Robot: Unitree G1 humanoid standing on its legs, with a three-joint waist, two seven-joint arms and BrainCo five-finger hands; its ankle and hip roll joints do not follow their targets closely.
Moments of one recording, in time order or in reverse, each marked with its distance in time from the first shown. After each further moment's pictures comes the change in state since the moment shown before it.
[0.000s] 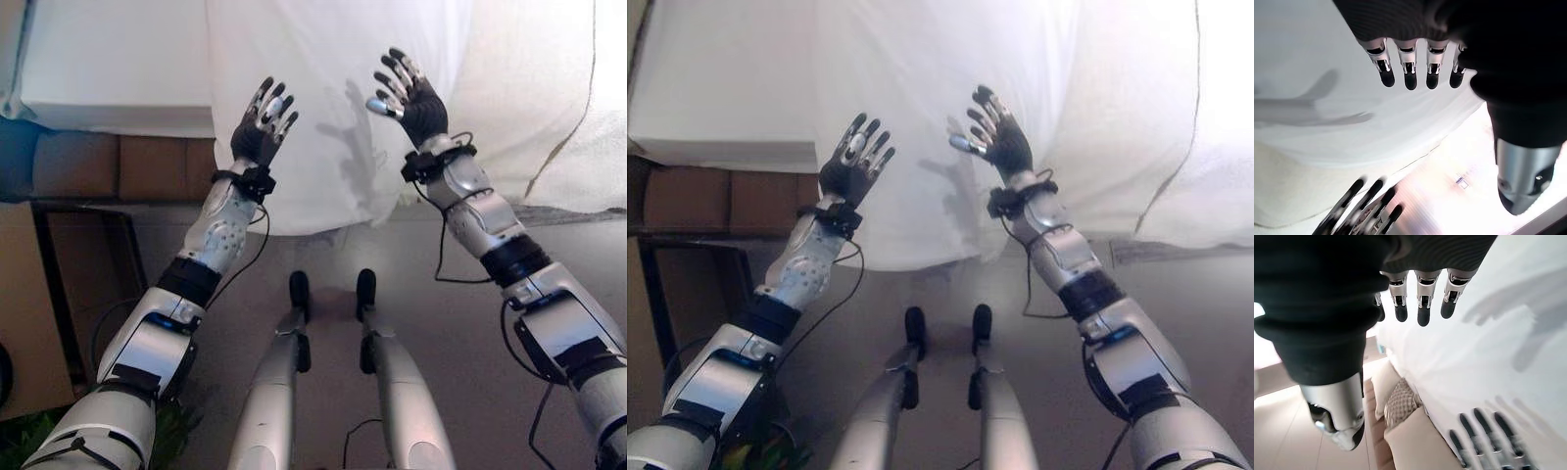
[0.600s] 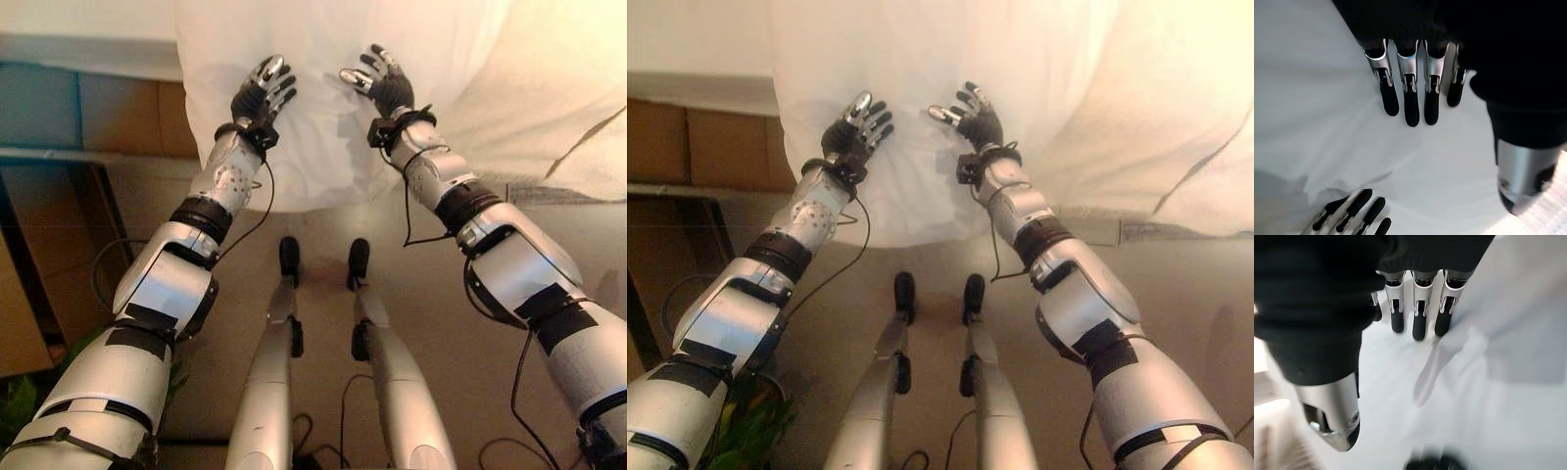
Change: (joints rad) left arm -0.340 -0.011 -0.064 0.455 0.018 0.033 0.082; right arm -0.338 0.131 0.192 0.567 0.029 0.044 -0.102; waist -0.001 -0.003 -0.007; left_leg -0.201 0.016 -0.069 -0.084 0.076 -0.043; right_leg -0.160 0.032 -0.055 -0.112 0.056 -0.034
